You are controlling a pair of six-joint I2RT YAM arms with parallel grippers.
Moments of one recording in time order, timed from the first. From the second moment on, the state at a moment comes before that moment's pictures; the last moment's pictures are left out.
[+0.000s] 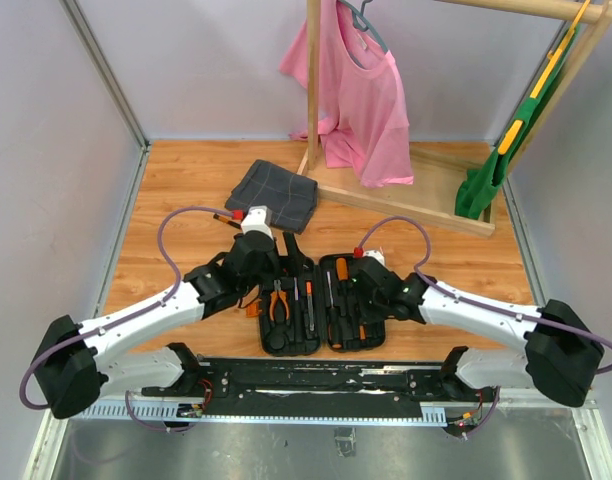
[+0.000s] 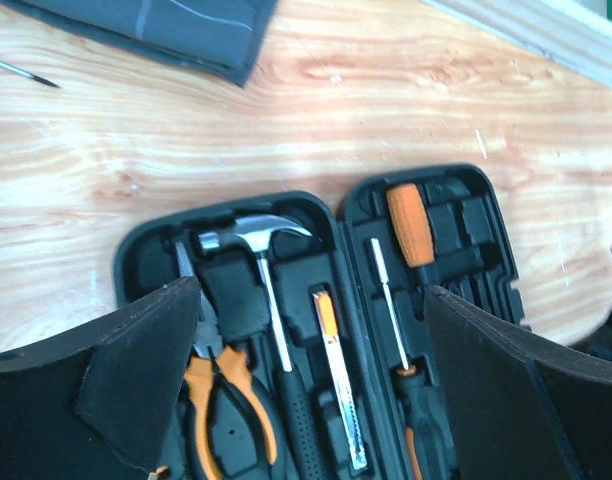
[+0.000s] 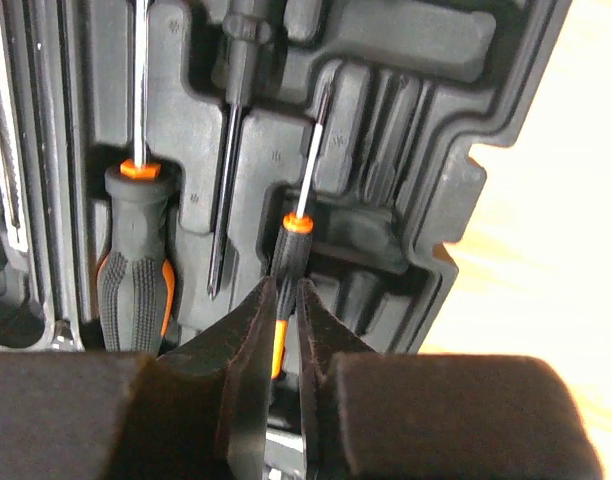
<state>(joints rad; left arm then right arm) -0.85 1.11 0.70 -0.15 -0.38 -0.68 0.92 1.24 0.66 -0.51 0.15 0.63</state>
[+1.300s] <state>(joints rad) -0.28 1.59 0.96 -0.26 -0.47 -0.73 0.92 0.86 0.59 -0.51 0.20 0.62</state>
